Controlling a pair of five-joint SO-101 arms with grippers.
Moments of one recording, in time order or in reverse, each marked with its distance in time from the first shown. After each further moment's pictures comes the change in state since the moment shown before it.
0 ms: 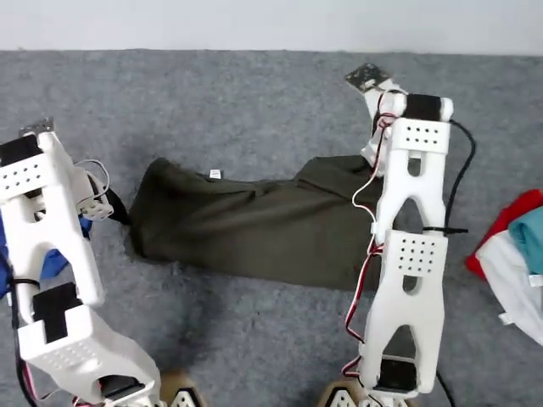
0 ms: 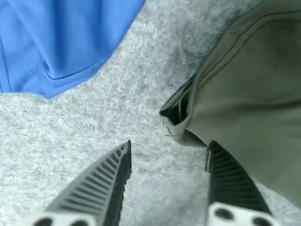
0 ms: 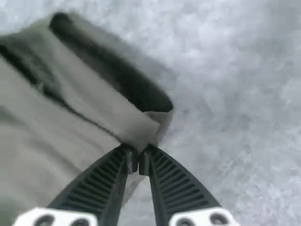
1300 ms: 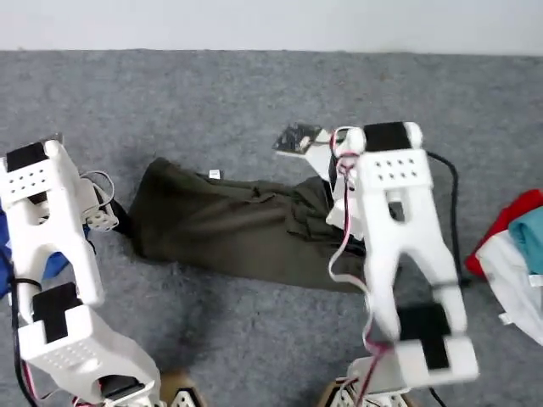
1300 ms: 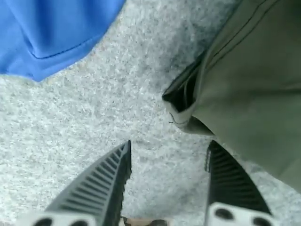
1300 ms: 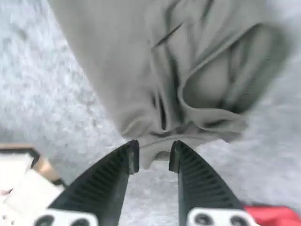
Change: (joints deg) left arm 0.0 0.0 5.2 0.0 -0.2; right arm -14.2 -65.1 68.7 0.0 9.8
